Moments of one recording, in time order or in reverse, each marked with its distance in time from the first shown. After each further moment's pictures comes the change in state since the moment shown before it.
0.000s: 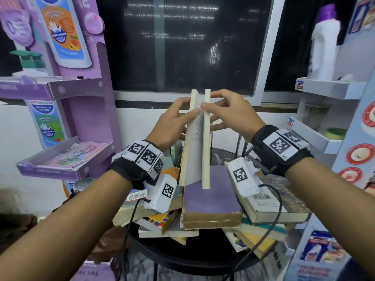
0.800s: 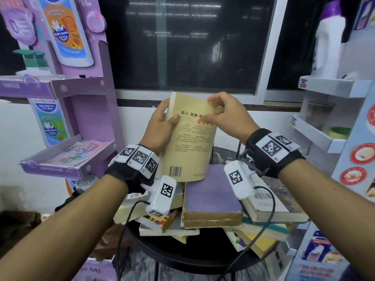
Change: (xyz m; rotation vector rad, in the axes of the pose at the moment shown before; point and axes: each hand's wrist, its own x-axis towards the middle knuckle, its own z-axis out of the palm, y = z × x) left_hand 0.000 -0.029 -0.013 -0.100 0.164 0.013; right_hand 0.012 0.021 0.009 -0.229 0.067 -0.040
